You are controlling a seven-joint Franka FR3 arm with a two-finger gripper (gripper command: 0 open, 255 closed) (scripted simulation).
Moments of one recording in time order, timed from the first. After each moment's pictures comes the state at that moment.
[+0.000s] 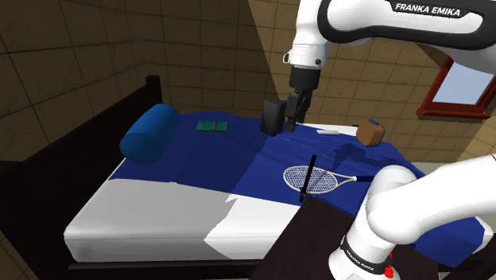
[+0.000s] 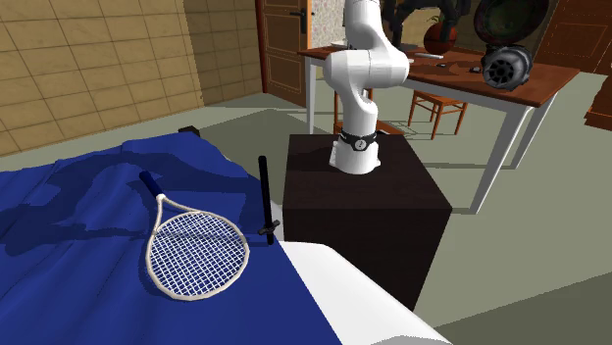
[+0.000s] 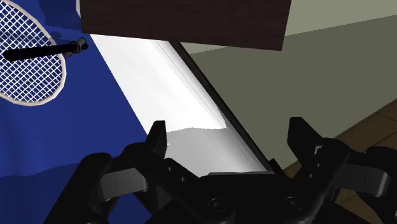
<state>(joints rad) 0.01 -0.77 0.04 -2.29 0.08 1.47 -0.08</state>
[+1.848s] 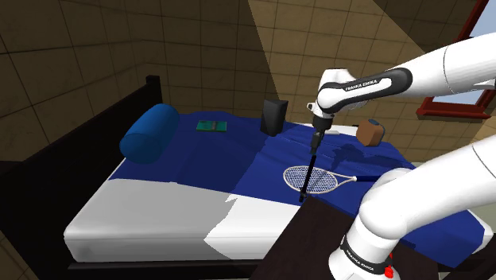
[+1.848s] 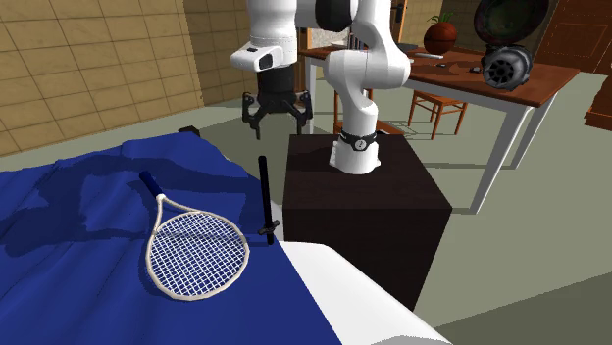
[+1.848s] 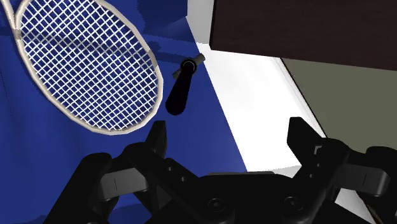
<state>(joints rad) -0.19 -0.56 -0.48 -2.62 -0.31 2.07 -0.59</state>
